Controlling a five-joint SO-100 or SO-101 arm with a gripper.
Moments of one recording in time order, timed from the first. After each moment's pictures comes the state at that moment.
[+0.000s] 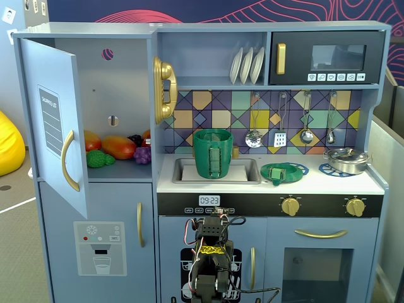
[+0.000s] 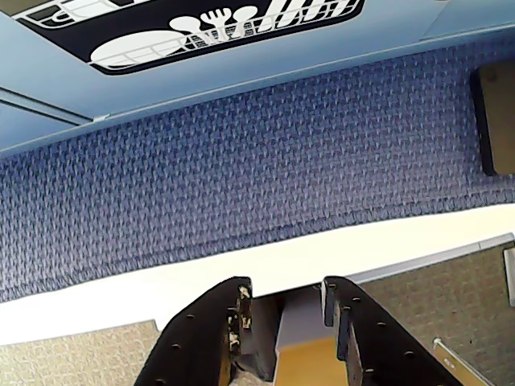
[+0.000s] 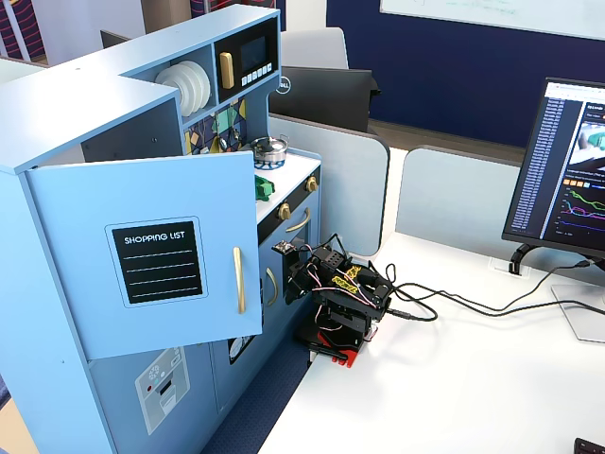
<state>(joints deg) 4.0 182.5 170.5 77.3 -86.3</state>
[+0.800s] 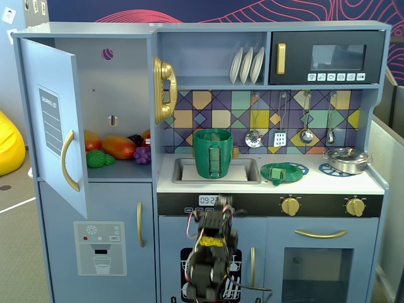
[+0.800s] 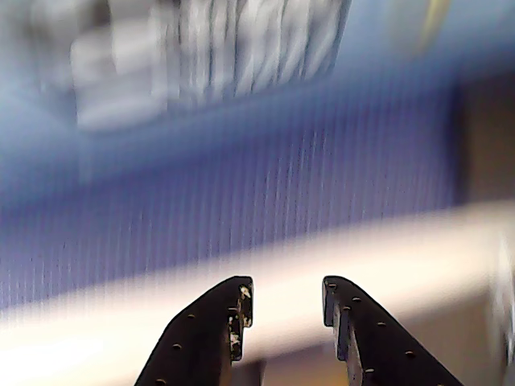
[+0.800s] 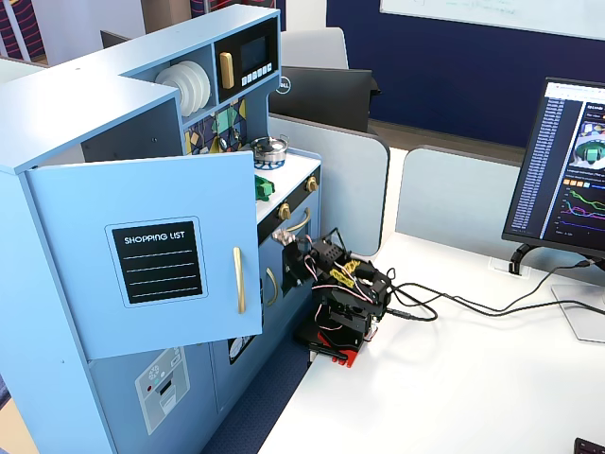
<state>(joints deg) 10.5 171.9 160.7 61.3 -91.4</state>
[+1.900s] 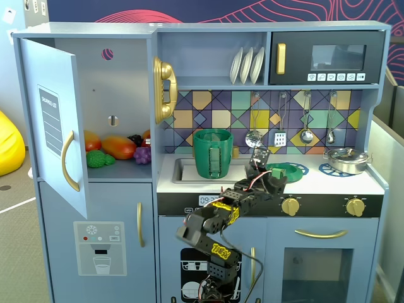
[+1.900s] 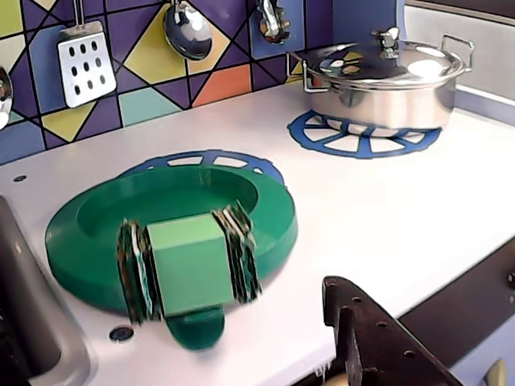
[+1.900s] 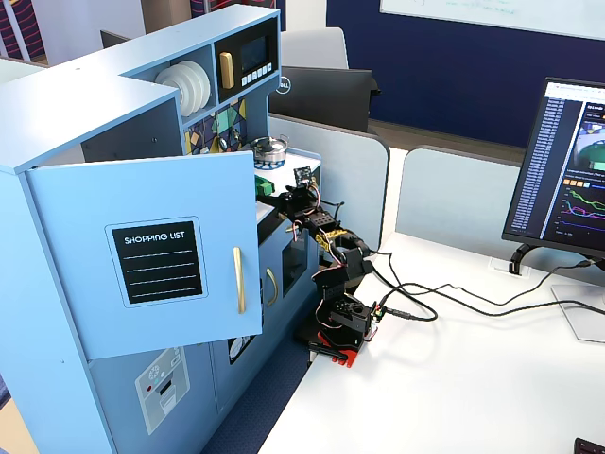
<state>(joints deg) 35.6 134.6 138.7 -8.7 -91.0</state>
